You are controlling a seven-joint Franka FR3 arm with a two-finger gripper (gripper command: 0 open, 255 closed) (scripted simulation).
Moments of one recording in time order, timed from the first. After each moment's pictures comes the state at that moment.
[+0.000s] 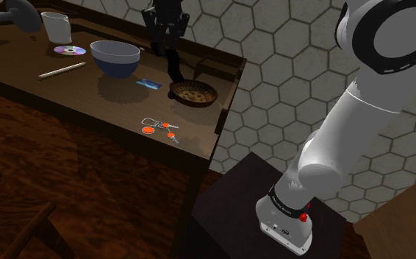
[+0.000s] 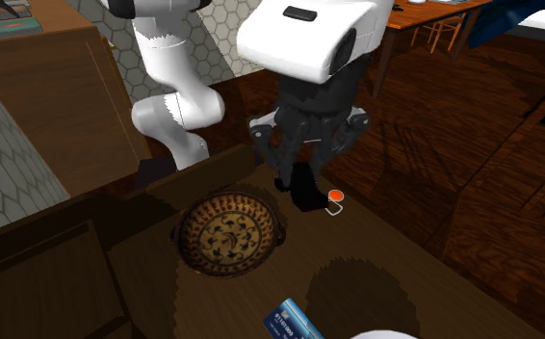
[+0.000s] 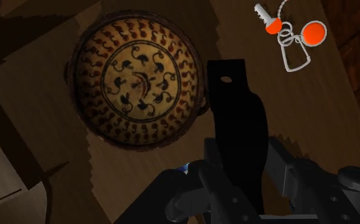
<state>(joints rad) 0.14 0.01 0.26 -1.49 0.00 1.40 0.36</state>
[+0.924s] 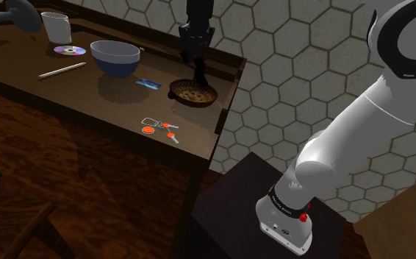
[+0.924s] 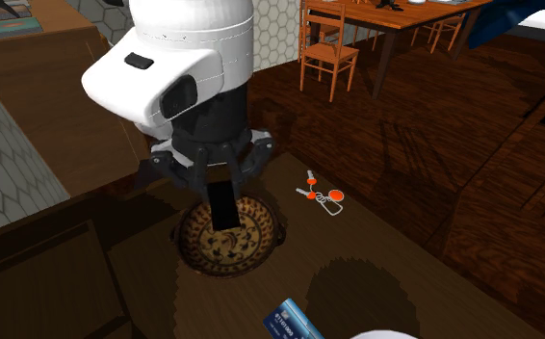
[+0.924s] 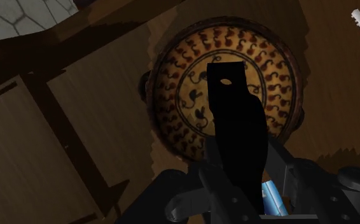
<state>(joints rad) 0.05 -0.16 0.15 -1.75 0.01 1.49 0.16</state>
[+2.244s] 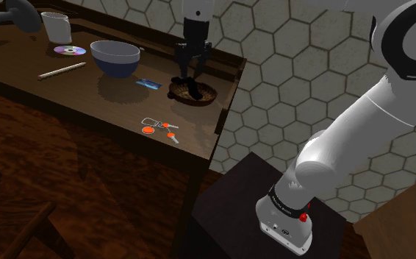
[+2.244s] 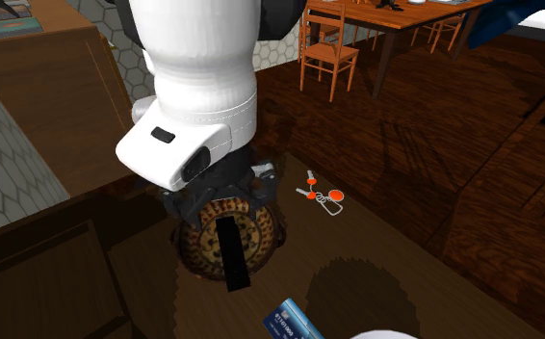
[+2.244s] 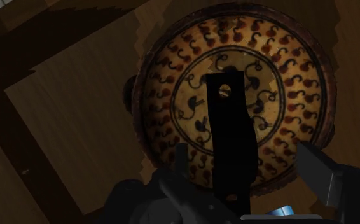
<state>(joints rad) 0.05 -0.18 0.15 -1.92 0.01 1.65 0.16</state>
